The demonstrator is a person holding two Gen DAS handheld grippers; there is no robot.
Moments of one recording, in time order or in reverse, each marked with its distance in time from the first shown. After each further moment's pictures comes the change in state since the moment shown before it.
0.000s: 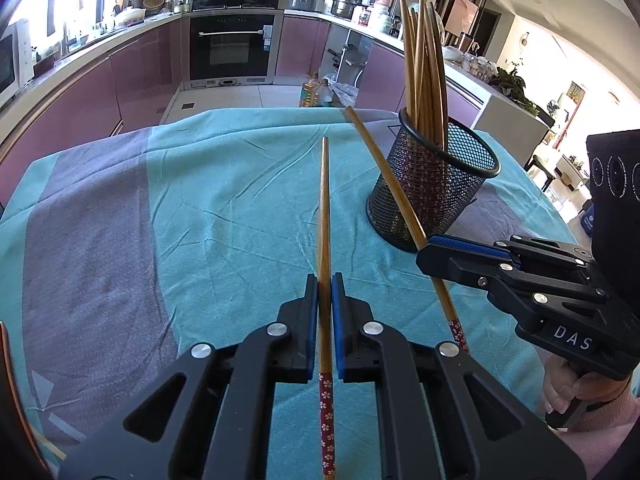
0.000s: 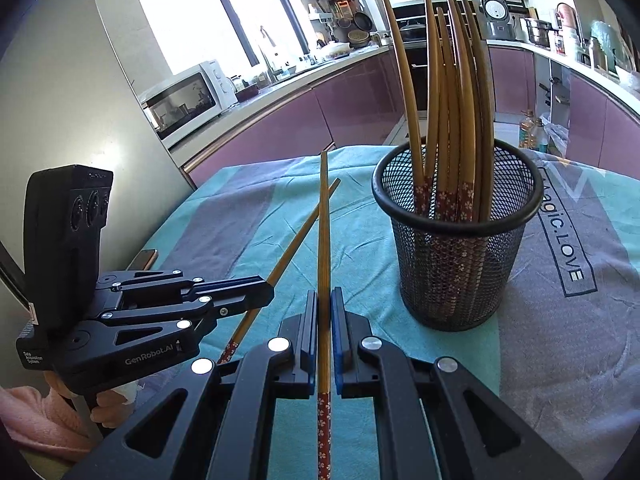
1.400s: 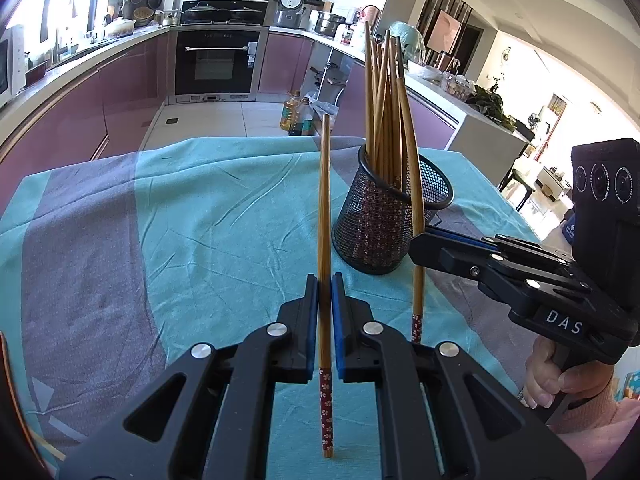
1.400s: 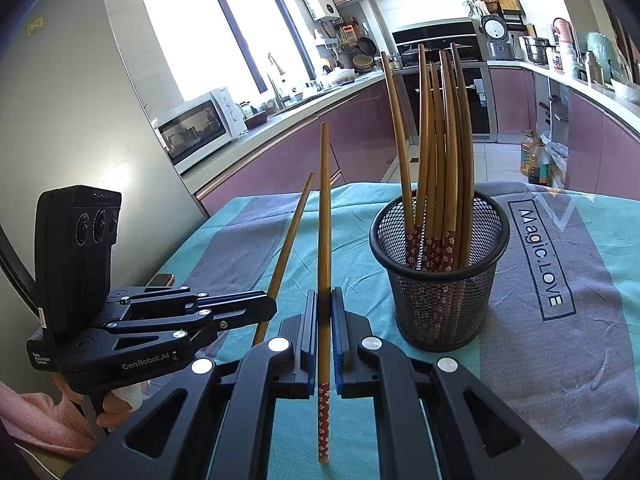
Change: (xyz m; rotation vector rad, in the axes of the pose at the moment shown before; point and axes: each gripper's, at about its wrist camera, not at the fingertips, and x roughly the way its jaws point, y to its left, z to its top) left arm -0.025 -0.009 0.012 0.005 -0.064 -0.076; right arm -0.039 -0.008 0.008 -0.004 -0.092 0.027
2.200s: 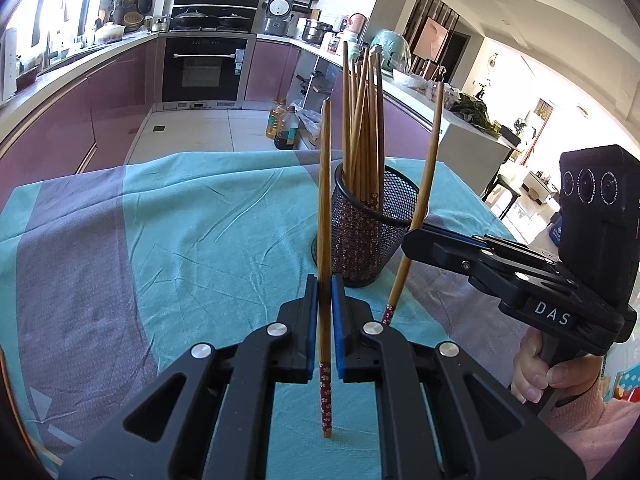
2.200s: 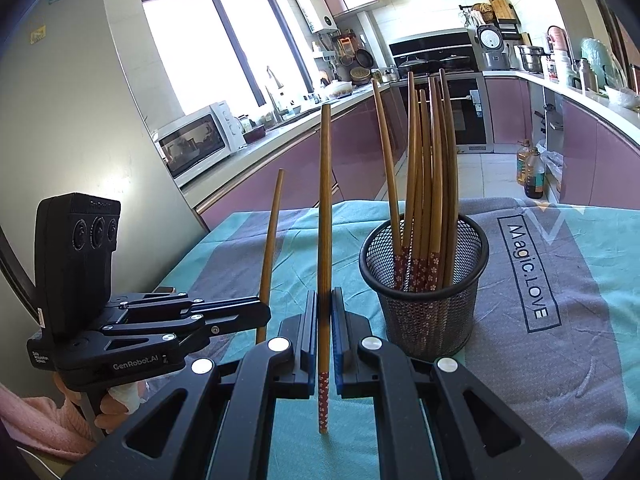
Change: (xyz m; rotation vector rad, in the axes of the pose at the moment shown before) left arm -0.004 0.002 0.008 0.011 -0.030 -0.056; right arm -0.018 0.000 0.005 0.001 -0.047 -0.006
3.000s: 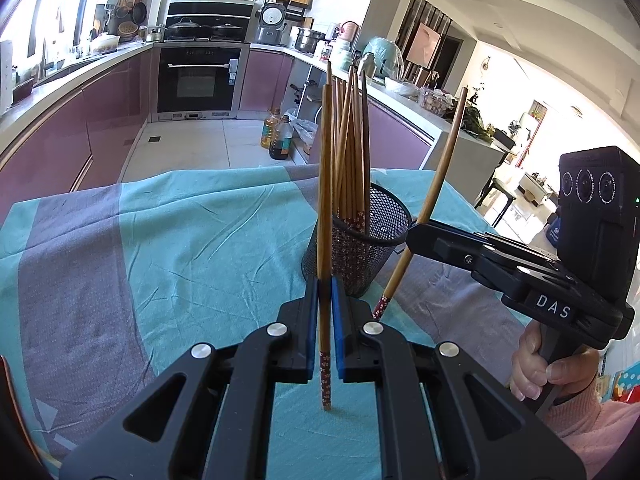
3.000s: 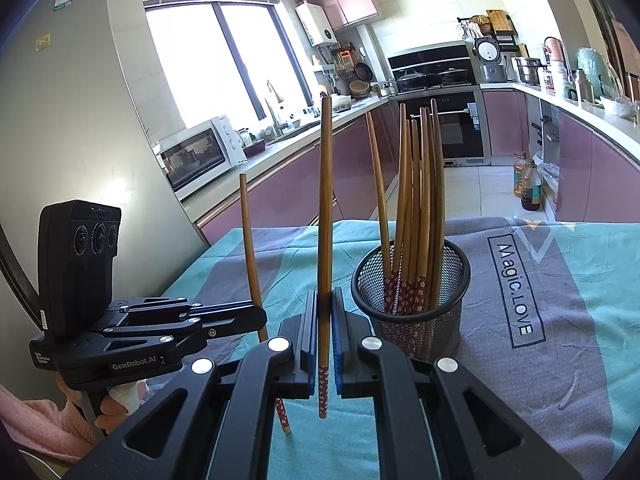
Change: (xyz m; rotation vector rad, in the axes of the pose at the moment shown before) left arm -0.005 -0.006 0.010 0.022 -0.030 -0.011; right arm -0.014 -0.007 0.012 -0.010 -0.049 -0.007
